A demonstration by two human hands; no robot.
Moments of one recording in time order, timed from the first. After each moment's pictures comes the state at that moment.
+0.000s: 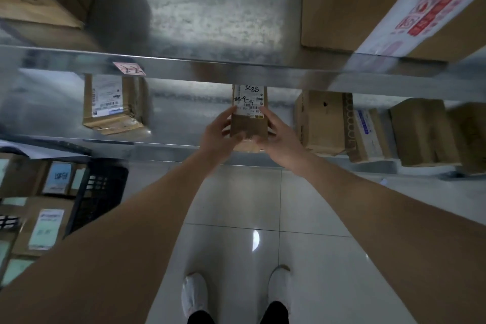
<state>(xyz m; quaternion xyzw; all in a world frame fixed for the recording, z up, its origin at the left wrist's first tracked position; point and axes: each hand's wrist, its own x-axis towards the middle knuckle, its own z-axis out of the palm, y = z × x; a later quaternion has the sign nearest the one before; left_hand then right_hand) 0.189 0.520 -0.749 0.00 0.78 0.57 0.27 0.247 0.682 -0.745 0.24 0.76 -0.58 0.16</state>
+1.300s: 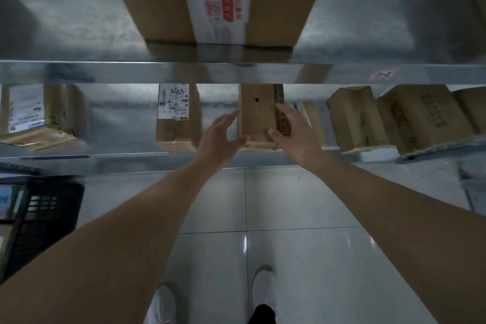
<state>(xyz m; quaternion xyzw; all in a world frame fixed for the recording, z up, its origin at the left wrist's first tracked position) 0.247 0.663 -0.741 0.17 0.88 0.36 0.24 0.323 0.847 -0.736 0.25 0.89 -0.38 0.07</state>
